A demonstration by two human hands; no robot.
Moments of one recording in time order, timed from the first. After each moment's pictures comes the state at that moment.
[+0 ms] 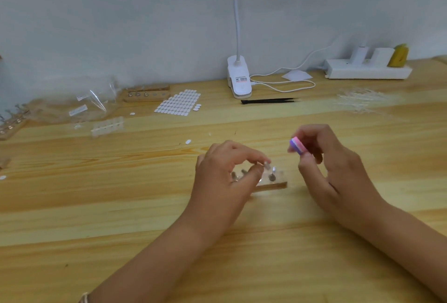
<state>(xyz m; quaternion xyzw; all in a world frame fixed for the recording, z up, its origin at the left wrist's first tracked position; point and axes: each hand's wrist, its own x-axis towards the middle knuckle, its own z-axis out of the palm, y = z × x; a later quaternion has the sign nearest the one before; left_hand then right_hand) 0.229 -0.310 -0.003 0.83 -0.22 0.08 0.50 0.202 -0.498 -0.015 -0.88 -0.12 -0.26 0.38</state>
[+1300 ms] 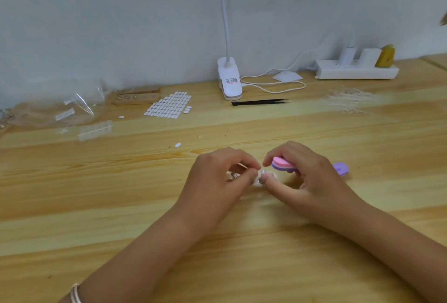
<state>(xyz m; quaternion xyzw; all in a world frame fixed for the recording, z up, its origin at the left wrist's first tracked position) 0.244 -0.313 -0.008 0.84 -0.26 0.04 0.48 0.205 -0.497 -0.020 -0.90 -0.14 -0.17 0.38</state>
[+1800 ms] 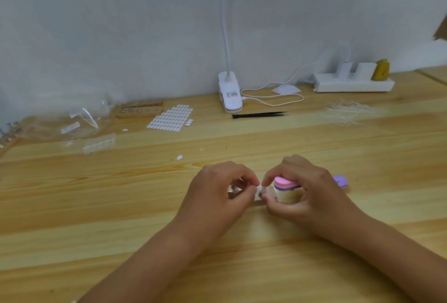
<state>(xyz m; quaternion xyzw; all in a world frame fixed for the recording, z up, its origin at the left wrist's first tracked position) 0.244 -0.311 -0.006 0.86 -0.31 0.08 0.41 0.204 -0.500 -0.016 -0.90 -0.17 -0.17 0.36</state>
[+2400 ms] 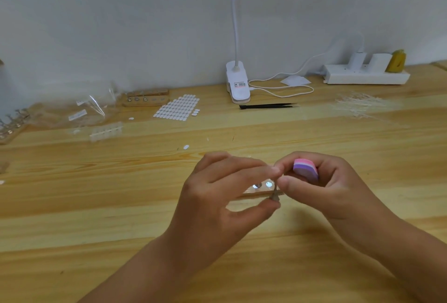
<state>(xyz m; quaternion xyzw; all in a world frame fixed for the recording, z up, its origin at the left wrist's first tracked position) 0.215 -0.297 0.005 0.78 -0.40 0.28 0.40 0.185 -0.486 0.008 -0.72 -0.10 0.00 0.69</state>
